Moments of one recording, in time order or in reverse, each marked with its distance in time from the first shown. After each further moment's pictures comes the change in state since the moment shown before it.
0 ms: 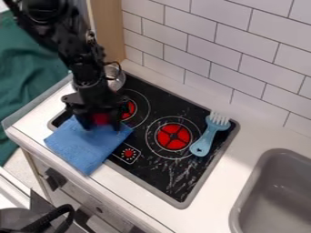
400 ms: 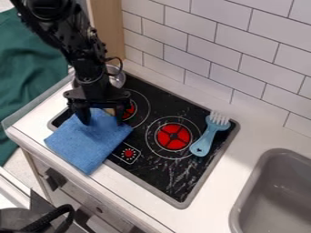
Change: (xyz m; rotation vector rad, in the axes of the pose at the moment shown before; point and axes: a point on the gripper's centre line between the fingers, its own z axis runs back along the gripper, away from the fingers) arm 0.007 -0.003 0.000 0.000 -0.010 -0.003
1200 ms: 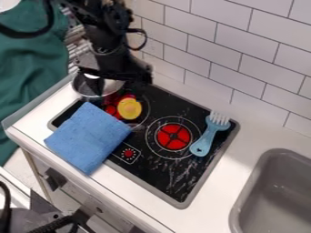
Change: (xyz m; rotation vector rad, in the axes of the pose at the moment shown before) arm -0.006 -0.055 0.084 -0.002 -0.198 -0.152
